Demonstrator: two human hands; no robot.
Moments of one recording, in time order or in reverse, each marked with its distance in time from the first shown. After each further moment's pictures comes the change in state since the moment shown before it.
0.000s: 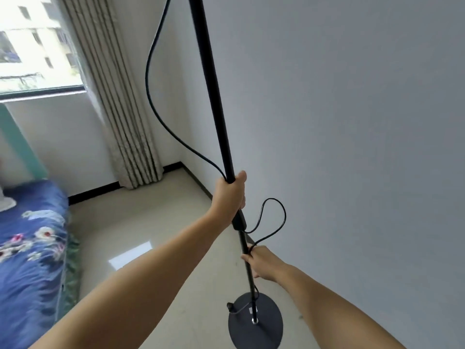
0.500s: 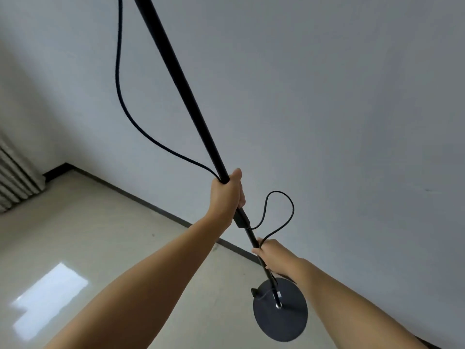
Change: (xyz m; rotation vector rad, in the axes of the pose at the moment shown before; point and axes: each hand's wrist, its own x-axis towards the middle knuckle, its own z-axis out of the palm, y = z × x) left_hand -0.313 -0.074 0.269 -0.099 -0.430 -0.126; right_hand -0.377 0.264 -0.031 0.092 0.296 0.347
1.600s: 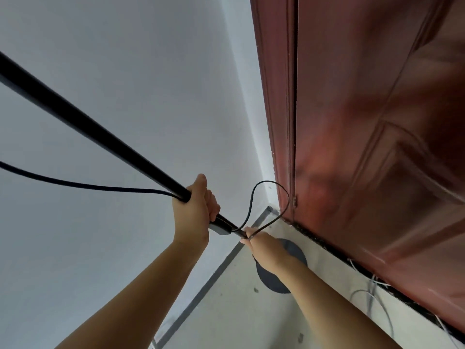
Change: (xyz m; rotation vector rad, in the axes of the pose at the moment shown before) left_hand -0.183 -0.435 0.632 0.250 -1.088 -0.163; right_hand -0.185 0.687 -0.093 0.528 0.740 0.666
